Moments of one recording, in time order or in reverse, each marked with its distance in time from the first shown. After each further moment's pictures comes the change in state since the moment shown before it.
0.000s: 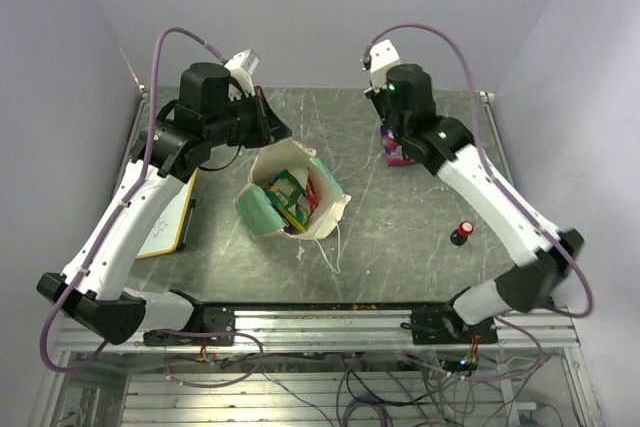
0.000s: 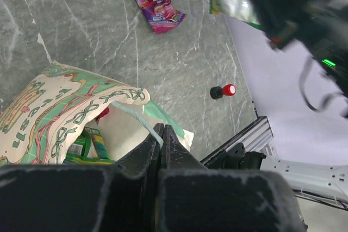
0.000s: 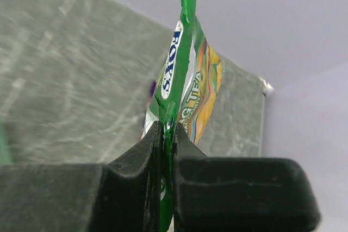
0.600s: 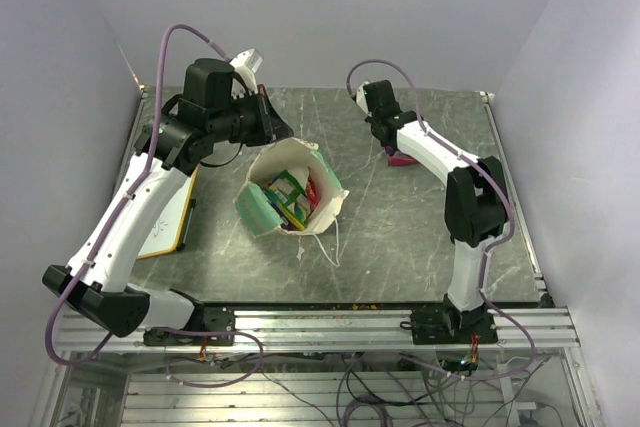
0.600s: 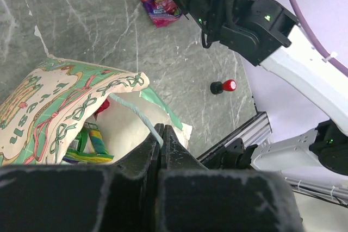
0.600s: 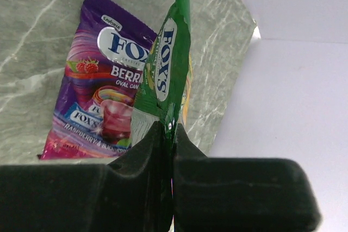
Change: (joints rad) left arm 0.007 0.039 0.037 -0.037 0.027 -0.003; right arm -0.230 0.541 -0.004 0.098 0.101 -0.340
